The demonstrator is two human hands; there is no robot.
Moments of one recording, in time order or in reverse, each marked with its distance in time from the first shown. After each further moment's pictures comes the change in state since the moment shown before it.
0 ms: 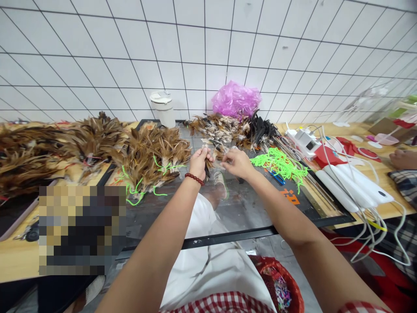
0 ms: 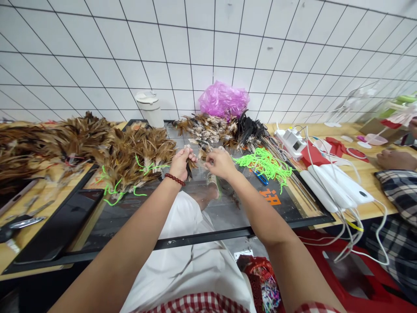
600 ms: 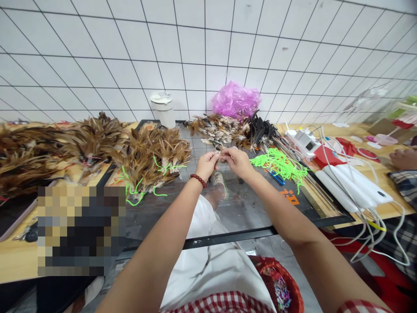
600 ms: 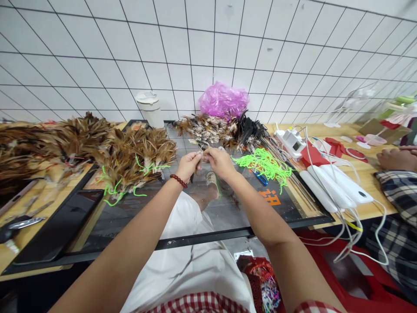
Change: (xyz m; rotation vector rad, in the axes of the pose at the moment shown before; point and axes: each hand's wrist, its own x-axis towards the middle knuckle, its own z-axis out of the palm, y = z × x) left_hand -0.006 -0.010 0.004 0.527 -0.095 0.021; right_hand 0.003 -0.001 0.003 0.221 0.127 -0.034
